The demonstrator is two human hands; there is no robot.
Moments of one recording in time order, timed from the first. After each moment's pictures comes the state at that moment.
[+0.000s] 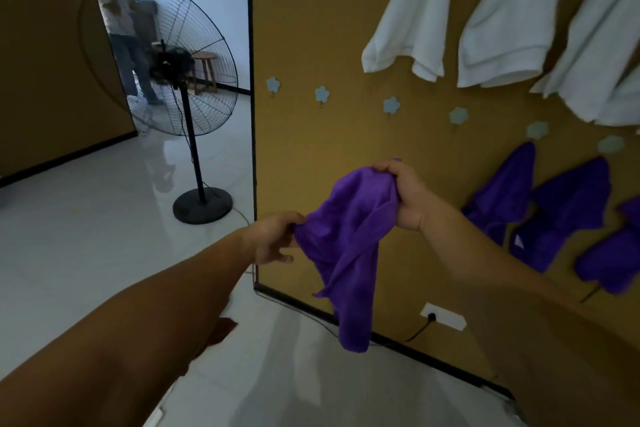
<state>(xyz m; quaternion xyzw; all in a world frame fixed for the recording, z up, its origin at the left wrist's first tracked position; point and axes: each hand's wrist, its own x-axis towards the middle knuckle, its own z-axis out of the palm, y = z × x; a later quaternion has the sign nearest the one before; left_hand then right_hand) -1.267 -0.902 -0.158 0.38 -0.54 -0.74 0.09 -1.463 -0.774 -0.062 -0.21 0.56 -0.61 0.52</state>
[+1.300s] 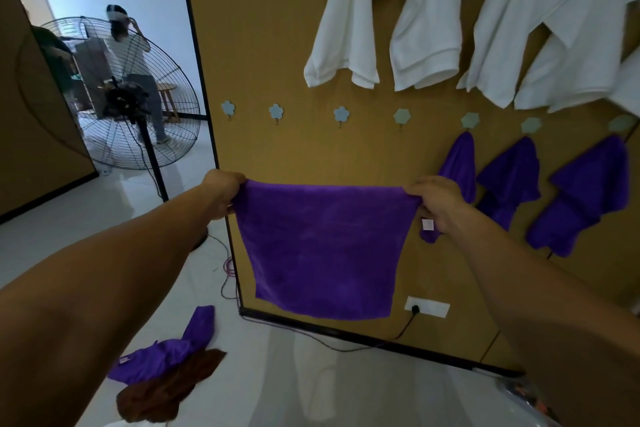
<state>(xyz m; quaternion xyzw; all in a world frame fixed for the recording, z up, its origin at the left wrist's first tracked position) -1.291 -0.925 -0.063 0.51 -0.57 -0.56 0.32 -1.543 -0.670 -0.063 -0.16 0.71 -0.65 0.21</state>
